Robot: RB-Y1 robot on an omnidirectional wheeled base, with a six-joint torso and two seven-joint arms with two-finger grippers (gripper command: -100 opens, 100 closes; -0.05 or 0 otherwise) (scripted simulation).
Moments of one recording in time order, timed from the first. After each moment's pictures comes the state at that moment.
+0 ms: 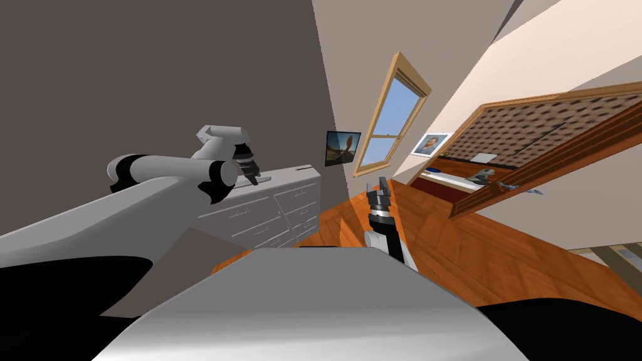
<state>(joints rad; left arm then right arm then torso) -1.41 0.80 0.12 -0.45 0.28 1.96 0.10 0.45 -0.04 -0.06 -2.24 0.02 -0.43 -0.05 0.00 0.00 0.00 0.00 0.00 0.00</state>
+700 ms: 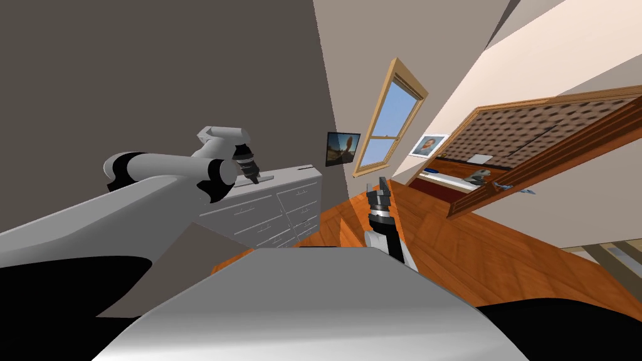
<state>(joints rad) -1.43 0.80 0.11 -0.39 0.27 1.93 0.11 0.45 -0.04 -0.06 -2.24 0.02 -0.43 -0.05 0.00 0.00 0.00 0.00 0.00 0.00</state>
